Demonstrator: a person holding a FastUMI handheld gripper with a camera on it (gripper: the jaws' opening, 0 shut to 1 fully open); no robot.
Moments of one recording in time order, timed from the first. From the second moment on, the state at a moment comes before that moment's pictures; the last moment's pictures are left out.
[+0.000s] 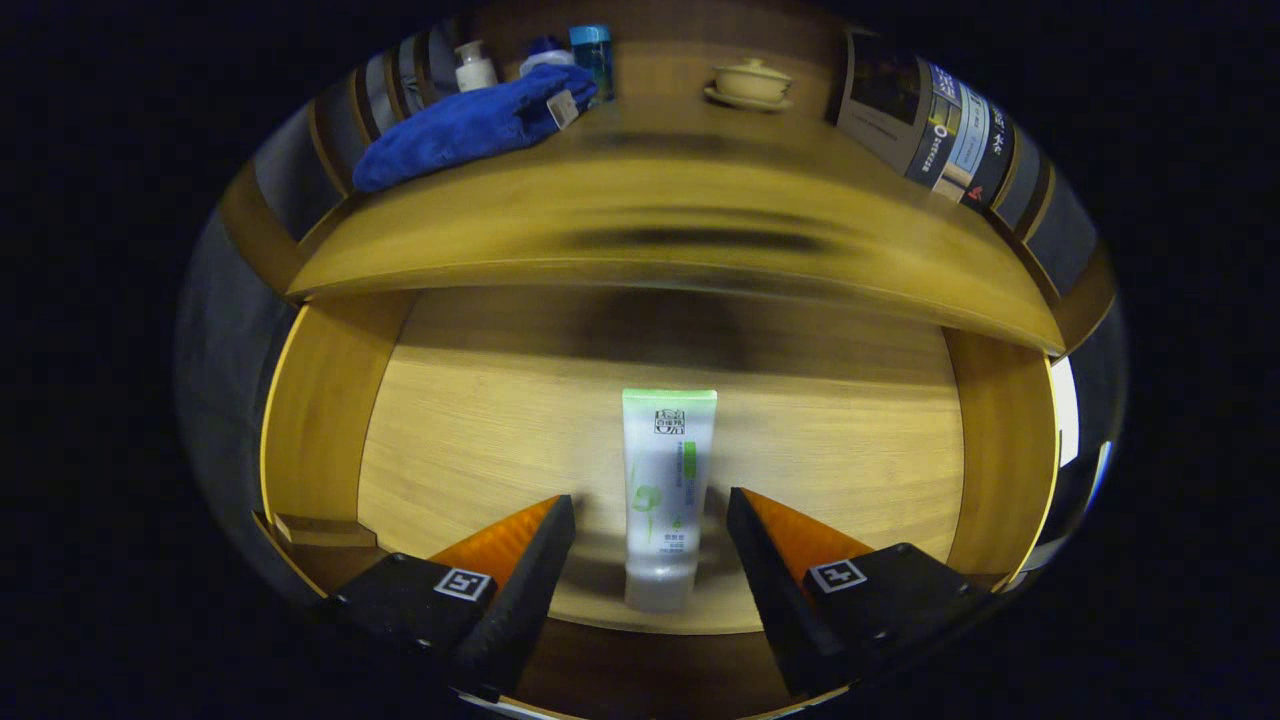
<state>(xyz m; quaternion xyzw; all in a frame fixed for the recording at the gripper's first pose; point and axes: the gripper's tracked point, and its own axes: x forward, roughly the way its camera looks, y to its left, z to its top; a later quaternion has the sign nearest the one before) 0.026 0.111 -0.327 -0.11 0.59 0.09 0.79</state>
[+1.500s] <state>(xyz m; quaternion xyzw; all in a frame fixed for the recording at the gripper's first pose) 0.017 0.145 -0.220 -0.05 0.53 0.14 0.84</state>
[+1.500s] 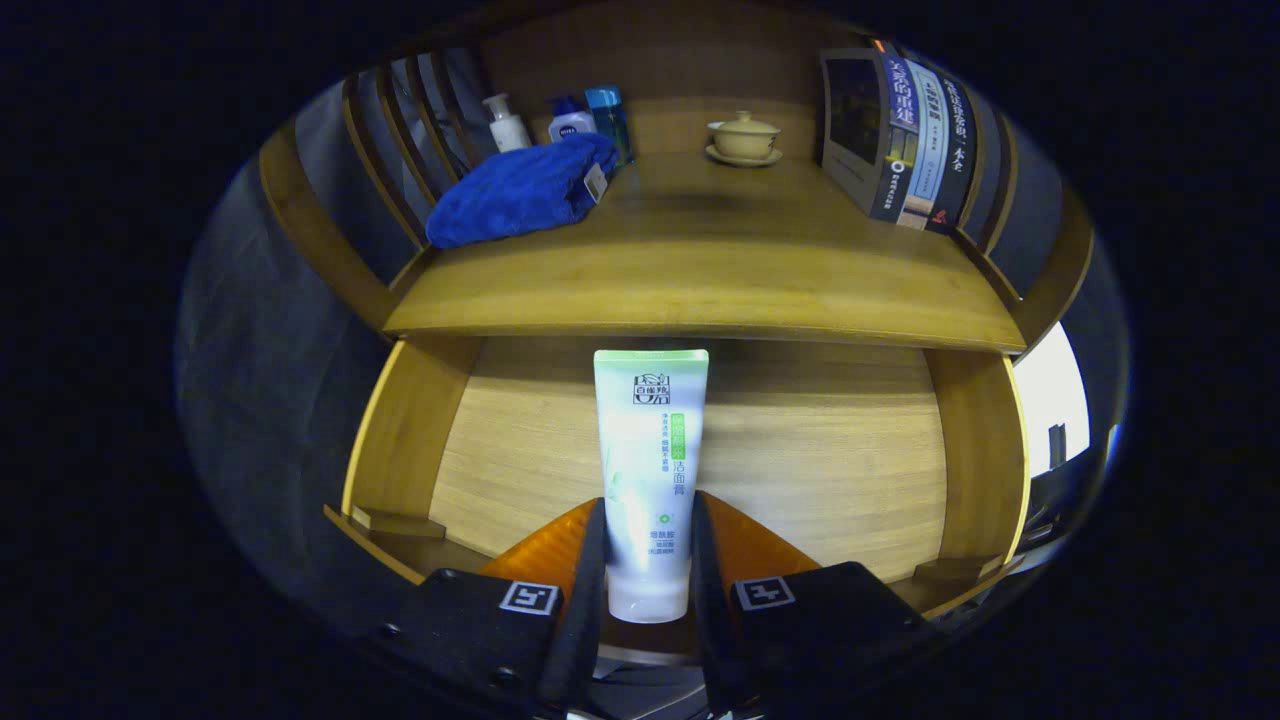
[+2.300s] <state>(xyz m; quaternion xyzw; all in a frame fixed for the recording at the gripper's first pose) 0.111 0.147 -0.128 -0.03 0.42 0.12 0.90</state>
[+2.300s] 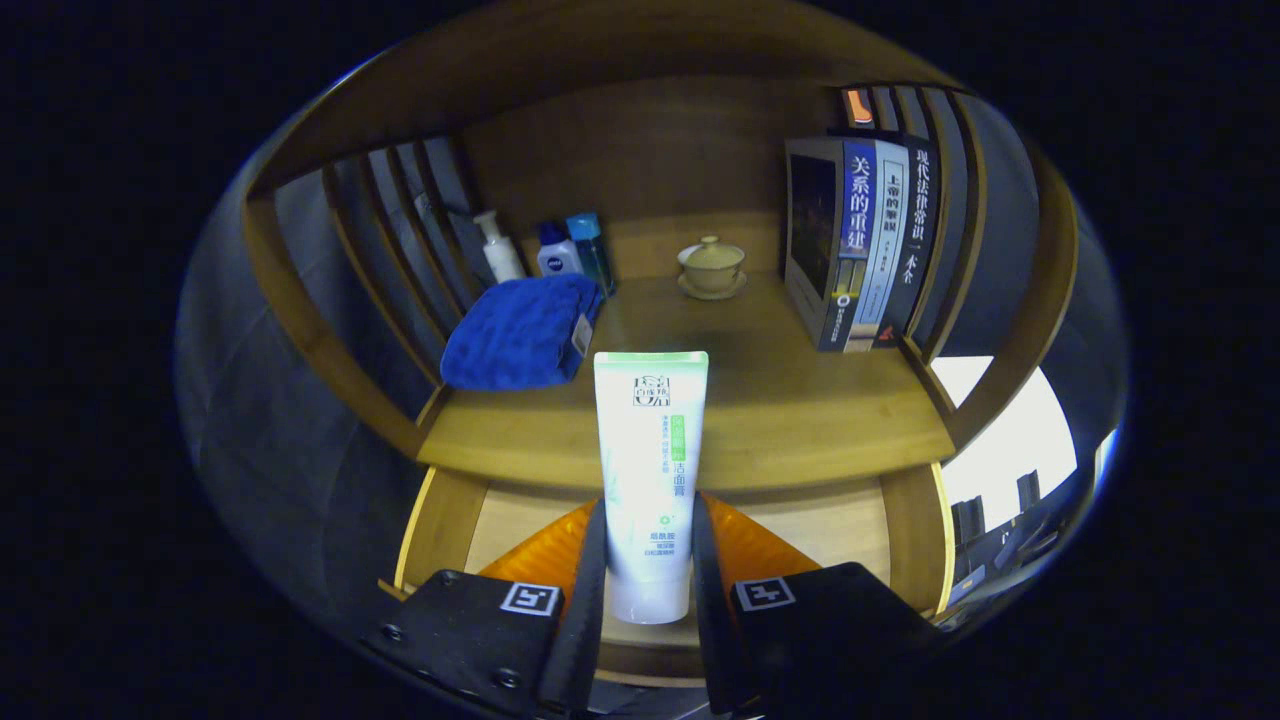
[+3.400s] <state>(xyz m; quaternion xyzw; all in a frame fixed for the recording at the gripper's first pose) 0.160 0.161 -0.154 -0.05 0.36 0.09 0.93</state>
